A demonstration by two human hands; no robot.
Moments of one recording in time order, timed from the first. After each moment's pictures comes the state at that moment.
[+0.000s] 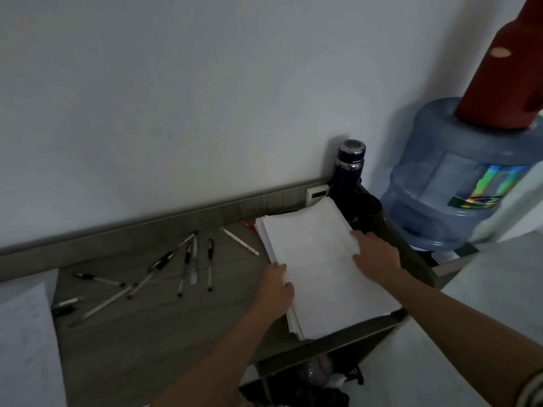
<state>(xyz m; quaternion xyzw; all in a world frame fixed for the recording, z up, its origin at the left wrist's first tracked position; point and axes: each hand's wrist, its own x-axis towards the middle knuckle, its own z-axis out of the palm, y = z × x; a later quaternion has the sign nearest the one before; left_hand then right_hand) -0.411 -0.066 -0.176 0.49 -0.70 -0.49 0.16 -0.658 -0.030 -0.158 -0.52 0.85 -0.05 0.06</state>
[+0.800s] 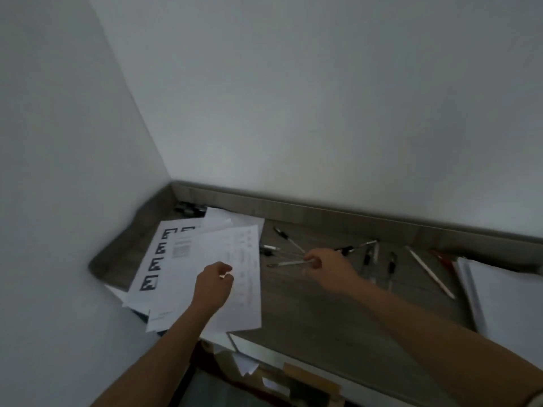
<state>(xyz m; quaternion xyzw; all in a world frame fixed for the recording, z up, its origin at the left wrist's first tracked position) 0.021 -0.056 -0.135 0.81 -0.47 -0.21 0.27 -0.239 -0.149 -0.129 -0.78 0.52 -0.14 0.31</state>
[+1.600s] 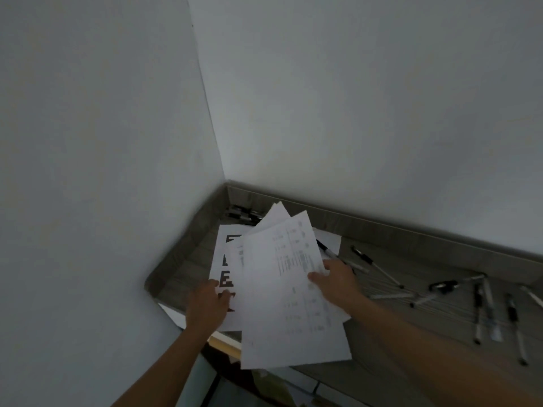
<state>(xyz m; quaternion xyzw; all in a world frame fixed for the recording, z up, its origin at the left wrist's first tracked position) 0.246 -0.065 -0.193 0.83 -0.44 -0.17 0.29 -0.011 -0.180 -0.170 -0.65 0.59 -0.22 0.43</state>
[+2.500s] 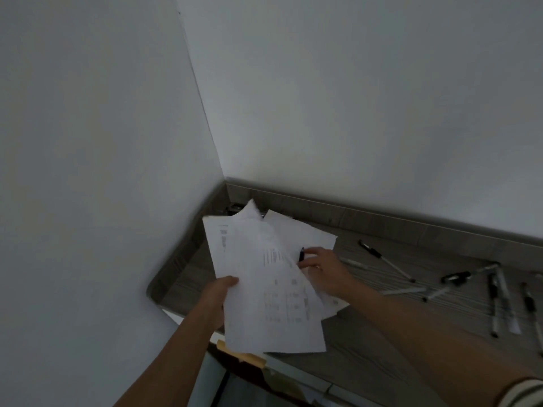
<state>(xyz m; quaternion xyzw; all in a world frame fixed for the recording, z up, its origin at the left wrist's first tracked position) 0.252 -0.097 -0.173 0.67 -0.07 -0.58 0.47 0.013 -0.210 -0.191 -0.79 0.47 -0.16 0.36</state>
